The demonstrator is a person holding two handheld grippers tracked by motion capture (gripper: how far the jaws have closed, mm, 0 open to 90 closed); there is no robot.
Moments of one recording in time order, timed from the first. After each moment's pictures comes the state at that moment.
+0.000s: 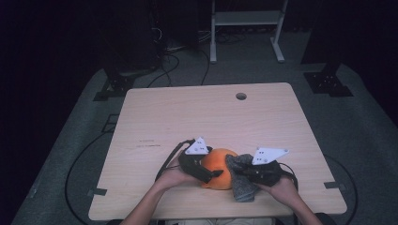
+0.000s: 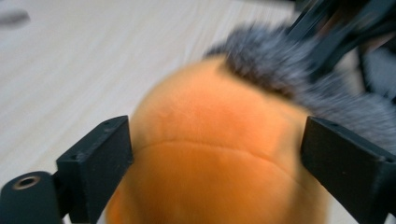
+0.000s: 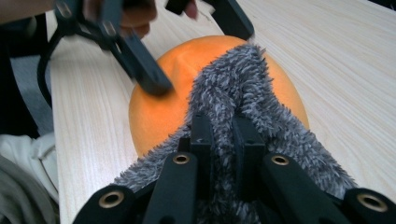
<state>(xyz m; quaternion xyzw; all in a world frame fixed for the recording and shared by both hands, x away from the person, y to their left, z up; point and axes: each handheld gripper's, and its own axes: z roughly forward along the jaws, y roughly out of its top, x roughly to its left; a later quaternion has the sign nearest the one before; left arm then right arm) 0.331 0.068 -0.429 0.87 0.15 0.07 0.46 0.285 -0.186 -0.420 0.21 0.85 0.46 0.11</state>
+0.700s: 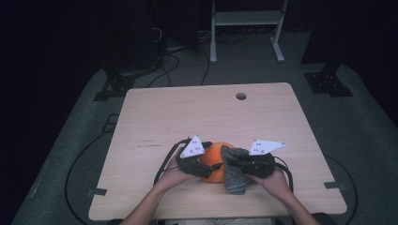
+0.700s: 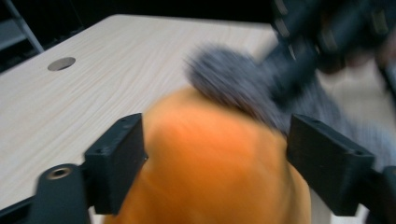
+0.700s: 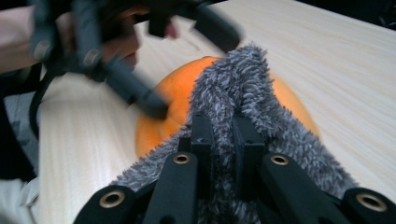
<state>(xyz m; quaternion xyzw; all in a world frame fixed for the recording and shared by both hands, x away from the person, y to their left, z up) 0.331 0.079 -0.419 0.83 0.17 0.13 0.51 0.304 -0.175 -0.421 0.24 0.82 0.51 0.11</state>
